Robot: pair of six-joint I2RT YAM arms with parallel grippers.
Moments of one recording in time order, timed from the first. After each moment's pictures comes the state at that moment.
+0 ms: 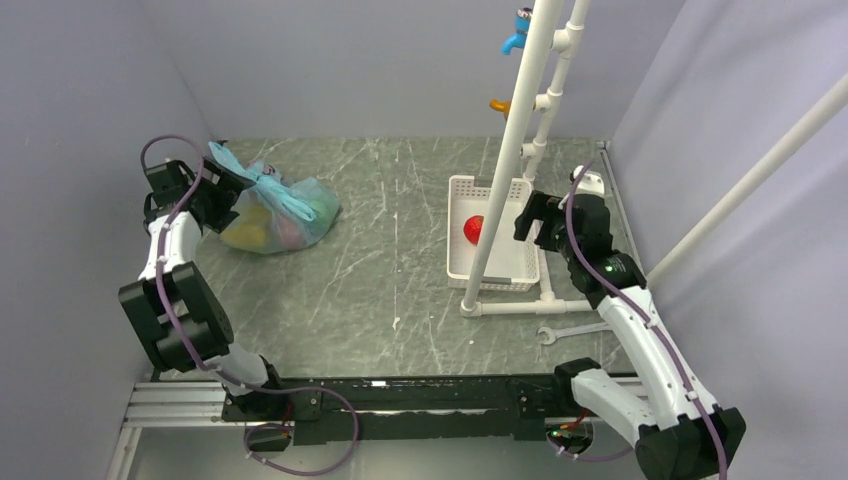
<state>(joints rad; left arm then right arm) 0.43 1.53 1.14 -0.28 0.40 -0.71 0.25 0.94 0.88 -0.43 0.15 0.37</state>
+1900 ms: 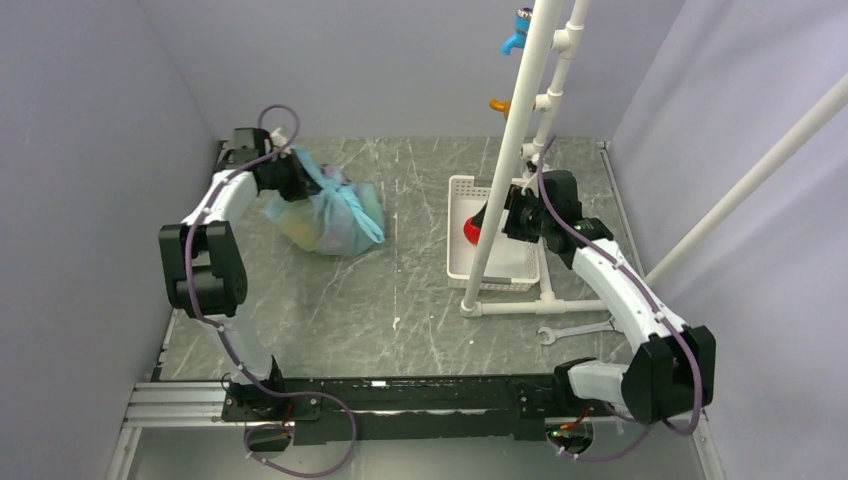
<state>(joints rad) 0.14 1.85 1.46 -0.48 0.57 -0.41 0.26 1.21 0.98 -0.41 -0.27 0.50</state>
